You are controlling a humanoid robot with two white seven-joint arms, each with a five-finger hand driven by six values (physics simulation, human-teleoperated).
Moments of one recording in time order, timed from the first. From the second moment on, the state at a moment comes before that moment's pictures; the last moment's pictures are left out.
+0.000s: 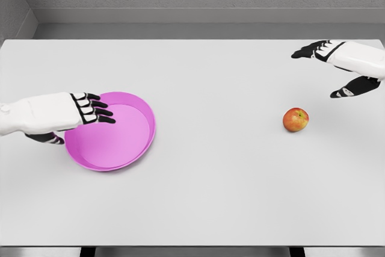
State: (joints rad) left arm -0.51 1.17 -0.69 -1.76 -0.38 -0.61 -0.32; right arm -0.52 -0.94 0.37 -1.45 0.10 -0.61 0.58
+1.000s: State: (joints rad) left arm -0.52 1.17 -0.70 -1.76 -0.38 -0.61 -0.33; right arm -0.48 -1.02 0.59 -1.45 0.01 -0.61 0.61
